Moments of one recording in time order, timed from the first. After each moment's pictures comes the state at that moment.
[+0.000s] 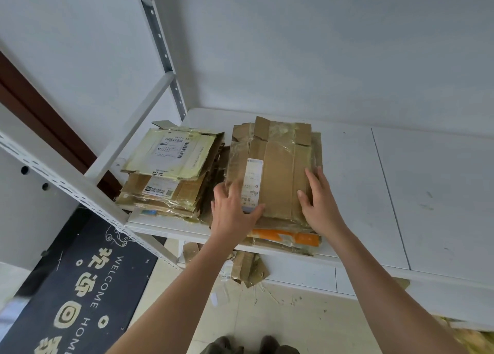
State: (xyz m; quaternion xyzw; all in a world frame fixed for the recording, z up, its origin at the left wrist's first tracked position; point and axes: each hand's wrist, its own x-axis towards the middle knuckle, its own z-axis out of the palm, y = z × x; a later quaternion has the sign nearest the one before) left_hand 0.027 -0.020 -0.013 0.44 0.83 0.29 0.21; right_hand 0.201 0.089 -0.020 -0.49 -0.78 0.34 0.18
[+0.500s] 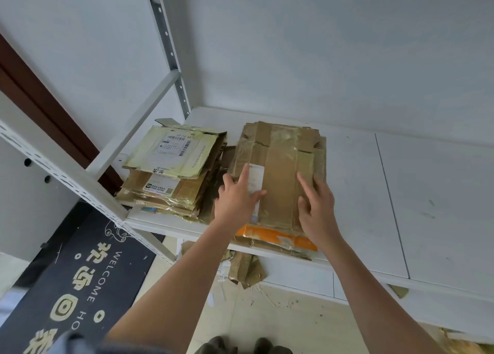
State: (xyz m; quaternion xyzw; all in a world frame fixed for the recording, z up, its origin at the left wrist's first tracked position) left_hand 0.019 0.014 -0.003 0.43 0.85 0.20 0.24; right_hand 0.199 0.077 -0.021 -0.48 -0.80 0.29 0.21
